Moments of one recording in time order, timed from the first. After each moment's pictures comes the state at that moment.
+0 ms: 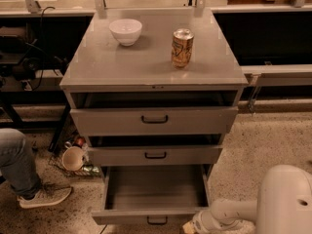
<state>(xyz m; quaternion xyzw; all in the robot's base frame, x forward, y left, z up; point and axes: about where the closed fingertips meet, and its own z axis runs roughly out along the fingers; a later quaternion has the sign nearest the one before) 0.422 -0.151 0.168 -0.21 0.94 0.24 0.09</state>
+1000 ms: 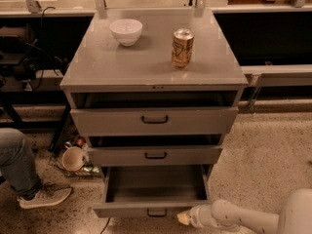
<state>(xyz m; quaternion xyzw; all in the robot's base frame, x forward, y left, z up) 0.469 -0.130 0.178 -0.19 0.92 0.27 0.20</state>
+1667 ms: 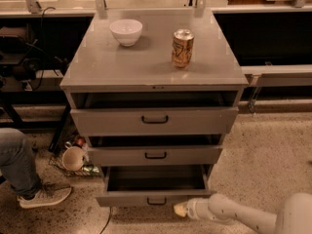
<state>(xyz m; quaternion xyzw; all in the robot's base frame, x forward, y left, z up) 0.508 -0.118 0.177 -0.20 0.91 0.29 0.23</state>
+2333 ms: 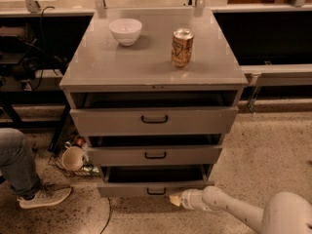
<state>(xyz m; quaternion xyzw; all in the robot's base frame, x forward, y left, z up) 0.564 -0.103 0.166 -0.20 0.90 0.29 0.27</state>
